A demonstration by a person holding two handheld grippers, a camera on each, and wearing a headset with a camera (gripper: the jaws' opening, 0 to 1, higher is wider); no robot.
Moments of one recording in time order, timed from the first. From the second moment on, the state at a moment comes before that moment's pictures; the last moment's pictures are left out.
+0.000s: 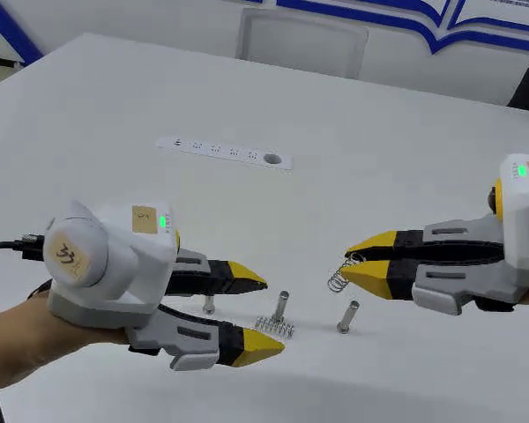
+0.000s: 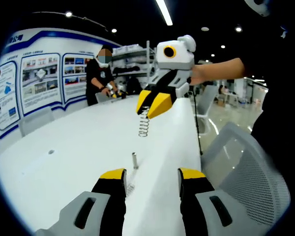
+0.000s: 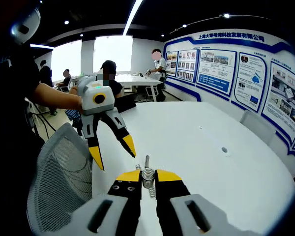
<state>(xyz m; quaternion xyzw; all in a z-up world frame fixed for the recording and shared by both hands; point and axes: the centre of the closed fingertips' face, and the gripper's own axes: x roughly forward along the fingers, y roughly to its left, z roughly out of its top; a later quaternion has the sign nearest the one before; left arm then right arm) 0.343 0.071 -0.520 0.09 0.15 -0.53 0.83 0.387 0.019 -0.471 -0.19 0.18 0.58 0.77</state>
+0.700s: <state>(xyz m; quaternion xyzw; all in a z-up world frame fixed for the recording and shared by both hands) 0.365 0.124 -0.530 0.05 0.15 -0.44 0.88 0.437 -0.012 -0.513 -0.13 0.23 0.50 0.82</state>
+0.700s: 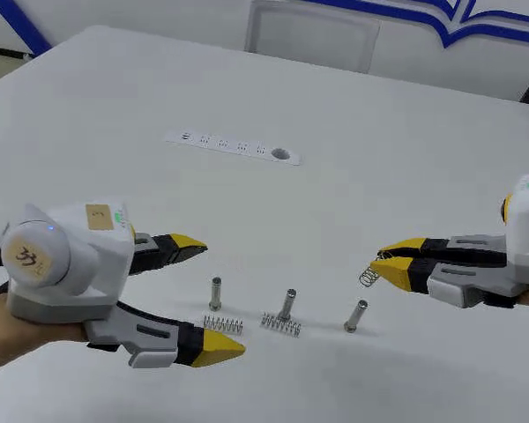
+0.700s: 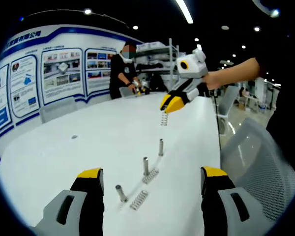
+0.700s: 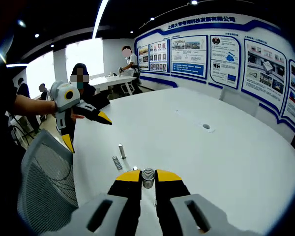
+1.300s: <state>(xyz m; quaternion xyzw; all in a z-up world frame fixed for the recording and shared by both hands) 0.381 0.133 -0.534 0.08 0.11 -0.41 0.90 0.447 -0.026 -0.546 -0.14 0.27 0.47 0.83</state>
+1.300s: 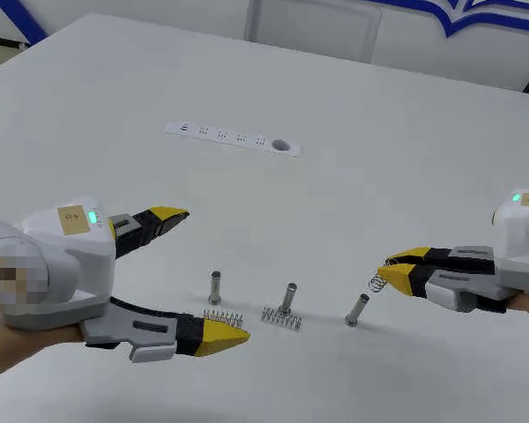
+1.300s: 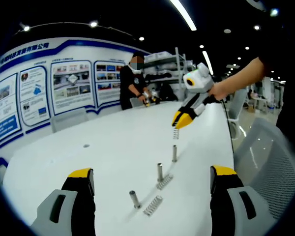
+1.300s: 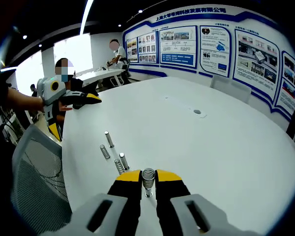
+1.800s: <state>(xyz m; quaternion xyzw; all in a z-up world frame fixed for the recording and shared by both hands) 0.382 0.144 -0.539 0.05 0.12 -0.38 0.92 0.452 -0.024 -0.569 -0.16 0.29 0.46 0.83</state>
